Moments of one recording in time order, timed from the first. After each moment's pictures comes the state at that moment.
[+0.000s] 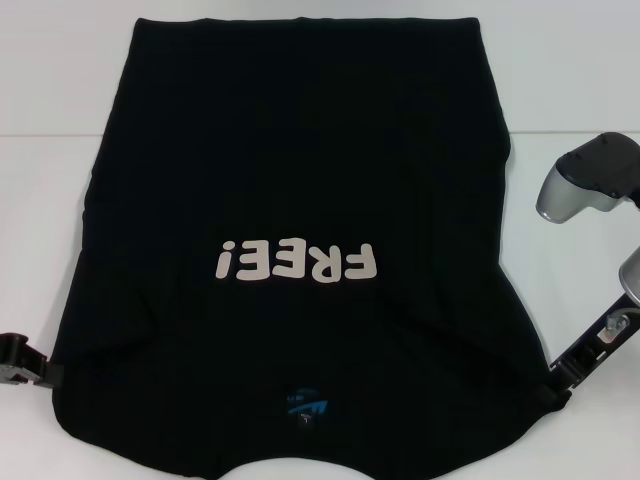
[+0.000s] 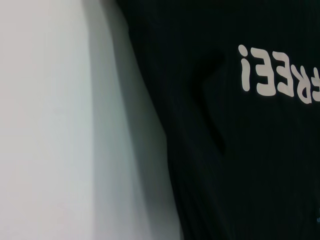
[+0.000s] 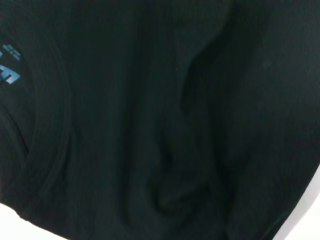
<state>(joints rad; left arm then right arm) -0.59 -1.88 0.49 0.75 2.66 1.70 -2.37 0.88 2.06 -0.97 -0.75 -2.87 -1.57 2.36</state>
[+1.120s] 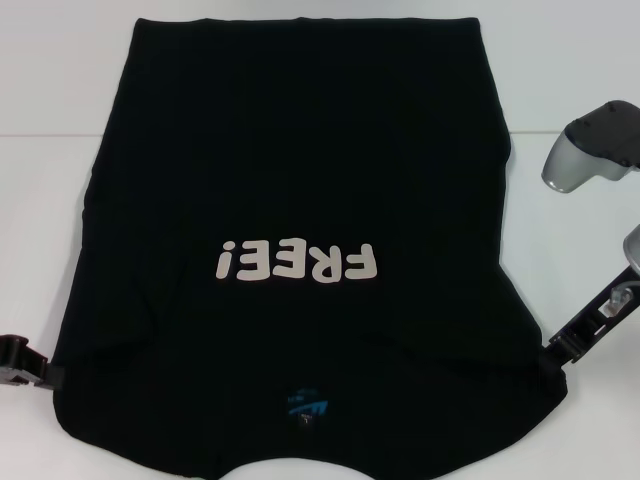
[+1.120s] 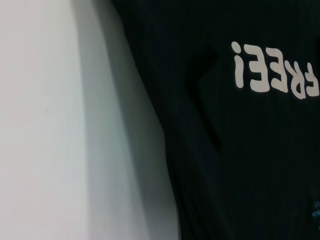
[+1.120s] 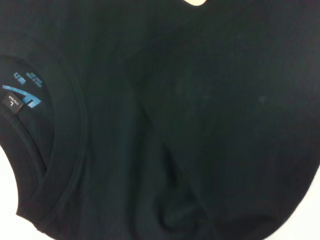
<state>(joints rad) -0.59 -1.88 0.49 0.75 2.66 1.71 -2.35 0.89 2.05 -0.96 -0.81 -2.83 -1.62 2.35</state>
